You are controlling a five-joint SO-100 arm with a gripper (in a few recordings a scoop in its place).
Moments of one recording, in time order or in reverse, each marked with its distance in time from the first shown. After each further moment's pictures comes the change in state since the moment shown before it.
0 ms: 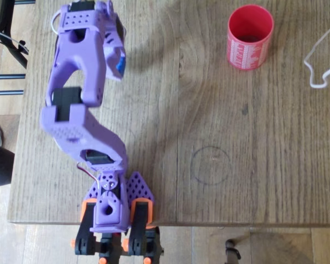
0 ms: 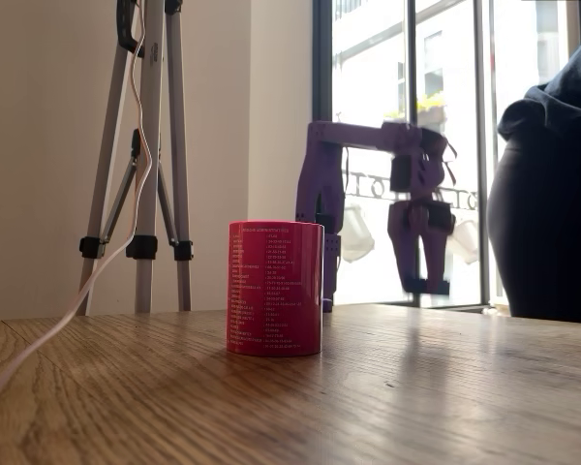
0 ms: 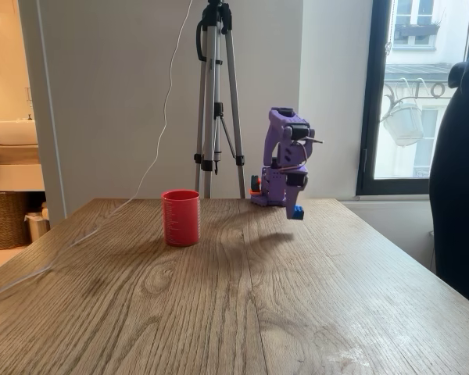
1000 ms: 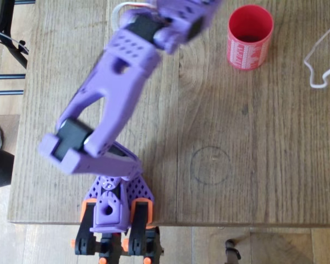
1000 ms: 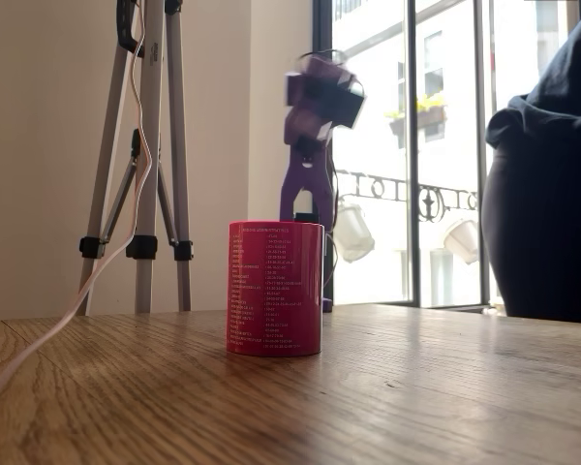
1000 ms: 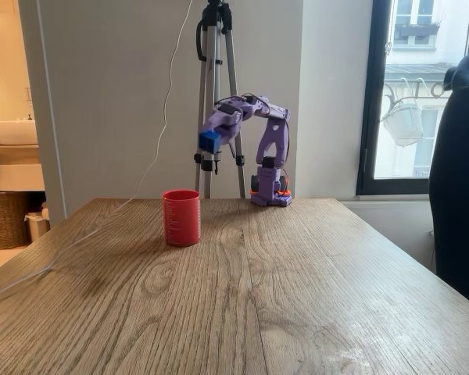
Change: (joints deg) arm 39.8 7.8 1.1 -42.9 -24.1
